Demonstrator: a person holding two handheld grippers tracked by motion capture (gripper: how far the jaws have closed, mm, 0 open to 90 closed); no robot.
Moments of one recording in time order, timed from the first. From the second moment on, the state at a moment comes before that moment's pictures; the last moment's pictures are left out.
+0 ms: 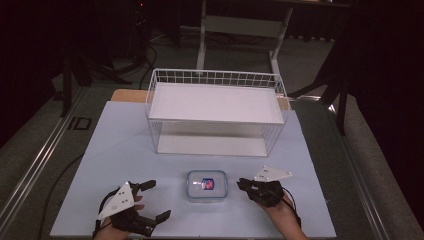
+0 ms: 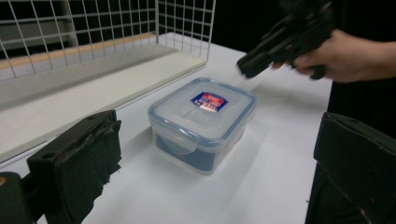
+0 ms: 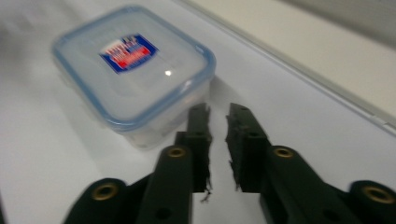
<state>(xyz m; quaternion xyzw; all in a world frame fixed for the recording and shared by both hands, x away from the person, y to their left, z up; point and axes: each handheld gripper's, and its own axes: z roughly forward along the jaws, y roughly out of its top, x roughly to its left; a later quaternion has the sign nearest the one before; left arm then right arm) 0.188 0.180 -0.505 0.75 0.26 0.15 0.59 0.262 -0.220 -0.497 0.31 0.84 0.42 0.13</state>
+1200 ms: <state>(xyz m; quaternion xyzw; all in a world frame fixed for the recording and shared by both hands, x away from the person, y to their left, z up) 0.267 0.137 -0.498 0.73 0.46 -0.09 0.50 0.279 -0.199 -0.480 0.44 0.79 0.43 0.01</state>
